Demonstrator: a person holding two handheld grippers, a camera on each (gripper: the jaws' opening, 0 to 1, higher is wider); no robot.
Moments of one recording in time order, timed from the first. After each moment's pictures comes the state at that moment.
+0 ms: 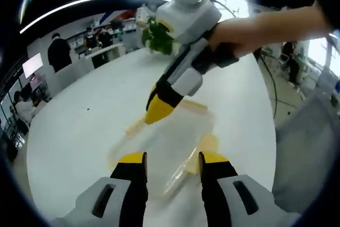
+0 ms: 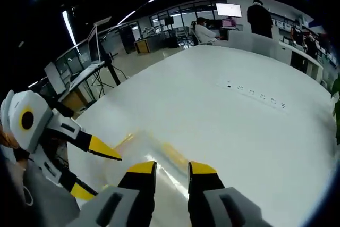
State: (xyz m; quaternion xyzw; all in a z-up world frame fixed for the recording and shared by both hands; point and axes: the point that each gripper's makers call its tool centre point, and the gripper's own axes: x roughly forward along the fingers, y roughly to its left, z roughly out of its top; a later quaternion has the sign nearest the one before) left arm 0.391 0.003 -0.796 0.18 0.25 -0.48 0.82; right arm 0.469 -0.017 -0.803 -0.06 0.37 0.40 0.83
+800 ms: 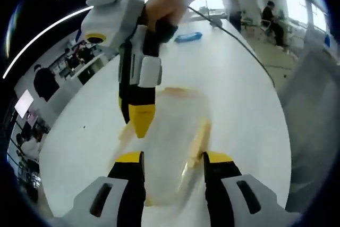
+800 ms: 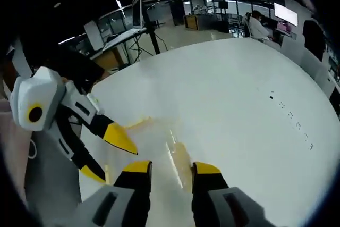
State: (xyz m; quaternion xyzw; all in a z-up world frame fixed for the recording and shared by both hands) left arm 0.398 0.002 -0.815 0.30 0.22 -0.50 0.78; right arm 0.465 0.001 -0.816 -0.17 0.42 0.56 0.70
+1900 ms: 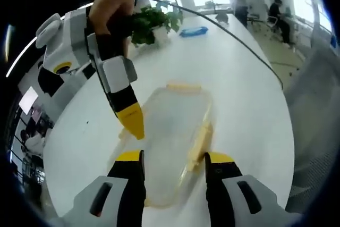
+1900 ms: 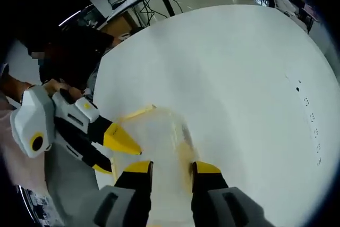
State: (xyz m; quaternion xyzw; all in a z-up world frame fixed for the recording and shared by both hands) left arm 0.400 -0.002 -0.820 0.32 0.23 -0.47 0.79; right arm 0.464 0.003 -0.824 -0.23 0.54 0.57 0.58
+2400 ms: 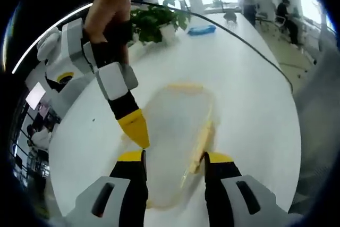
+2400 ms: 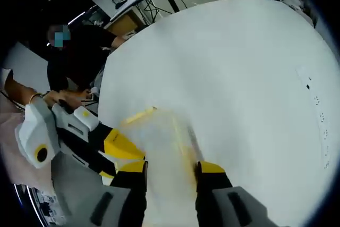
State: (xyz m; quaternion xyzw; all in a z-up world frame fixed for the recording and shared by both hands) left arm 0.403 -0.007 -0.819 0.32 0.22 -0.42 0.82; right arm 0.458 0.008 -0.829 -0.21 0.56 0.58 0.55
